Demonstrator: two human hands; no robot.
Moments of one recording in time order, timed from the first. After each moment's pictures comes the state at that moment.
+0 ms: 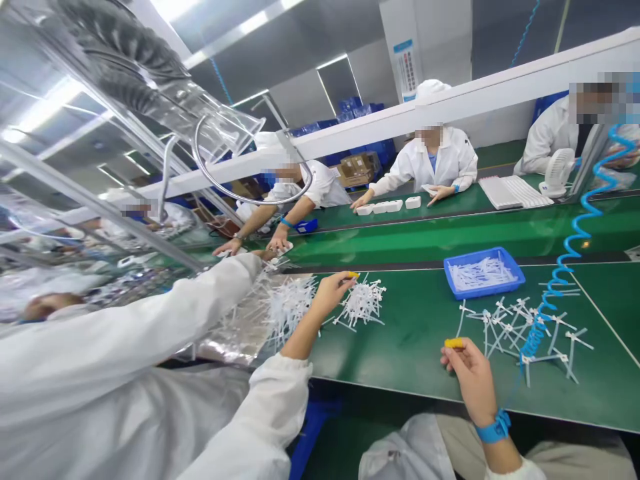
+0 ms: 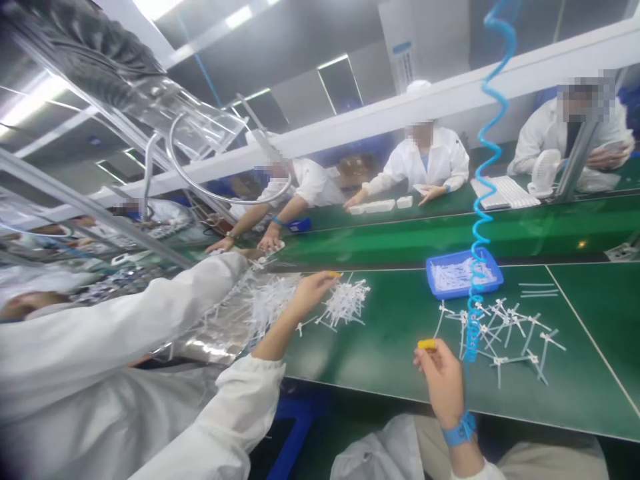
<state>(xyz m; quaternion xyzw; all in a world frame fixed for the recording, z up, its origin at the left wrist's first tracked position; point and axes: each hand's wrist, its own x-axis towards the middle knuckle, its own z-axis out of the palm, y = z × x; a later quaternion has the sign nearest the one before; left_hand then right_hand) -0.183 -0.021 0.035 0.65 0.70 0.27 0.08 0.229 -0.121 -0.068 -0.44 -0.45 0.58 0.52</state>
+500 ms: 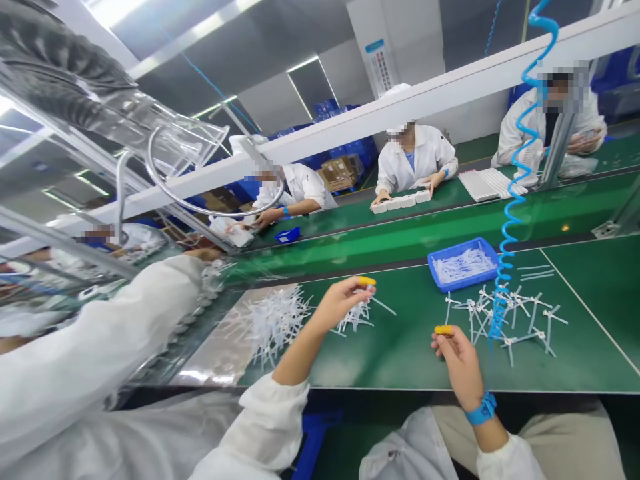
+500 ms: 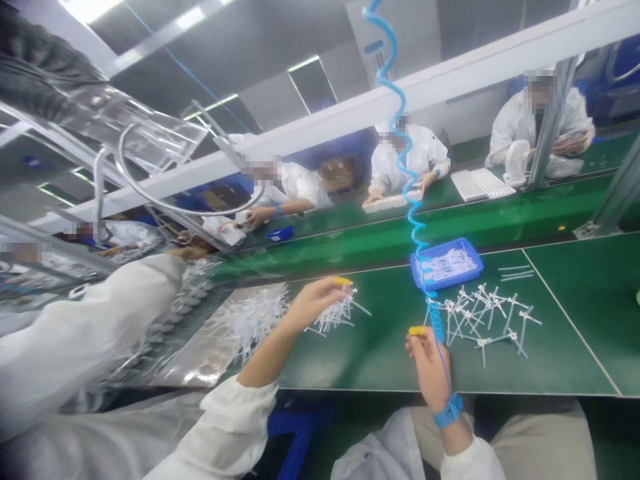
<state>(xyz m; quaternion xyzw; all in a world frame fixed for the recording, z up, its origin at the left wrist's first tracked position) -0.080 -0.046 0.073 0.68 0.58 0.34 0.31 0.221 -0.119 -0.077 -0.44 -0.43 0.56 0.56</state>
